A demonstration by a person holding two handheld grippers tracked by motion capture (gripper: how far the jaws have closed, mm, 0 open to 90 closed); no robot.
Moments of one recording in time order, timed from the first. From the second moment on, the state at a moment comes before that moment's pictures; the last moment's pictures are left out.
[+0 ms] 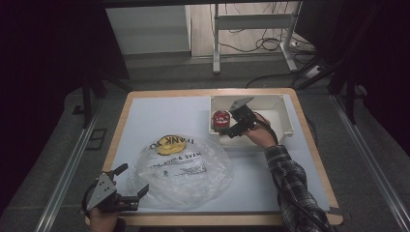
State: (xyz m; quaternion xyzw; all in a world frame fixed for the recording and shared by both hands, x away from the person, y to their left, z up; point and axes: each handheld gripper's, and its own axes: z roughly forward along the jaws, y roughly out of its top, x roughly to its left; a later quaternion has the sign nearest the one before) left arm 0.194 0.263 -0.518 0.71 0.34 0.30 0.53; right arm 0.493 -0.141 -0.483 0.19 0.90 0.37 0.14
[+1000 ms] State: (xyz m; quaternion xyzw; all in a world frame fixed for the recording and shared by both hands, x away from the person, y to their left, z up) left arm 0.194 0.262 -0.518 0.72 0.34 0.30 0.53; right arm 0.464 -0.167 -0.474 0.20 0.87 0.42 0.15
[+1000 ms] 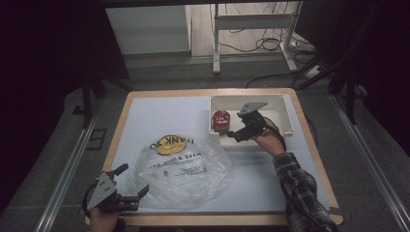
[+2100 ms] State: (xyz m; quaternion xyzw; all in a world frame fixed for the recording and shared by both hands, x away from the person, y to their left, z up) left arm 0.193 0.263 -0.518 0.71 0.34 0.30 0.54; right arm 0.429 -0.190 -0.475 0.24 0.83 0.48 0.16
